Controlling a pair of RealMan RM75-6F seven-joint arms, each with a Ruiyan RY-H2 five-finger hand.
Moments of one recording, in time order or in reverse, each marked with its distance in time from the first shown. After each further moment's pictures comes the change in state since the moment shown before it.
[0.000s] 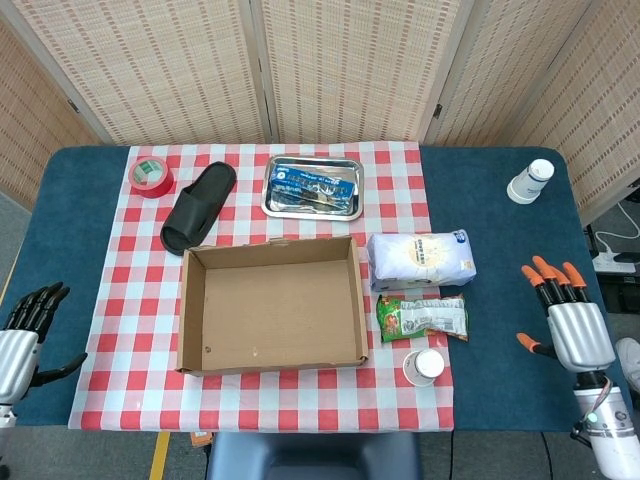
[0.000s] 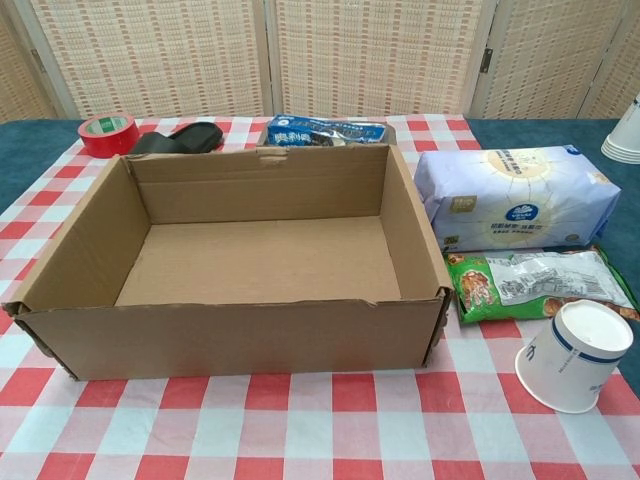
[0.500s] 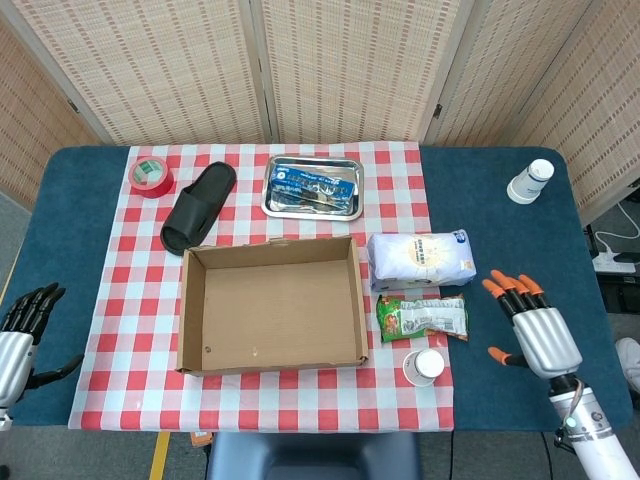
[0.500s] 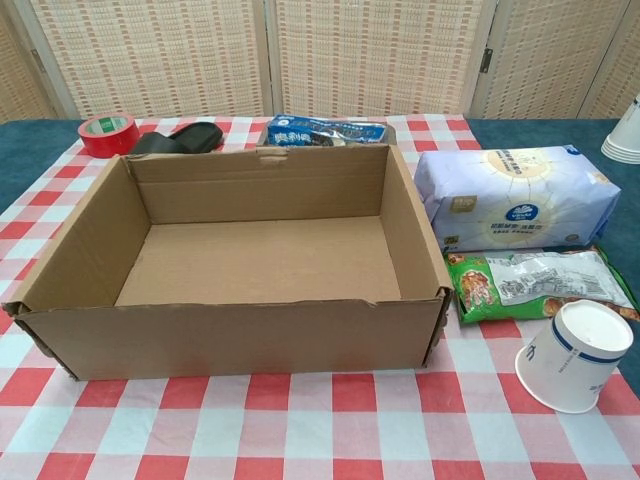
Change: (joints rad) left arm 0.012 0.013 0.003 -0.014 0.016 0.029 -0.010; right arm 0.038 0.051 -0.055 -0.146 -0.074 -0.088 -0.018
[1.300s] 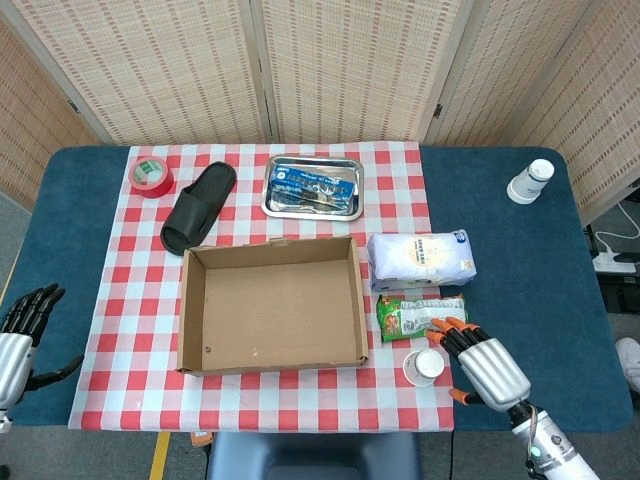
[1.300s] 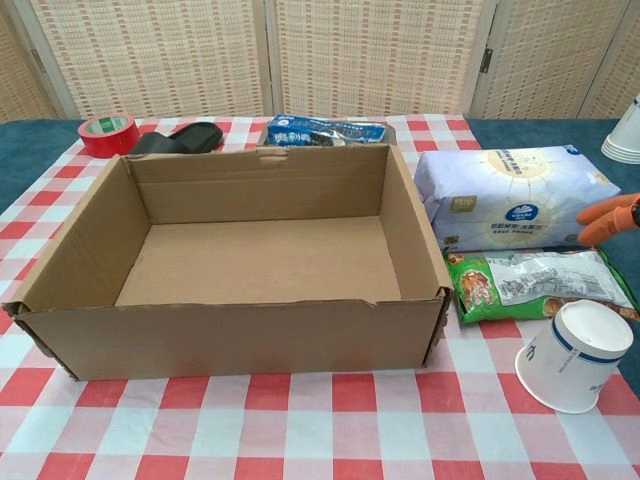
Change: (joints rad) left arm 0.006 0.002 0.002 -0.002 0.007 0.011 -0.004; right arm 0.031 -0.021 -0.106 -0.112 -0.128 -0.101 -0.102
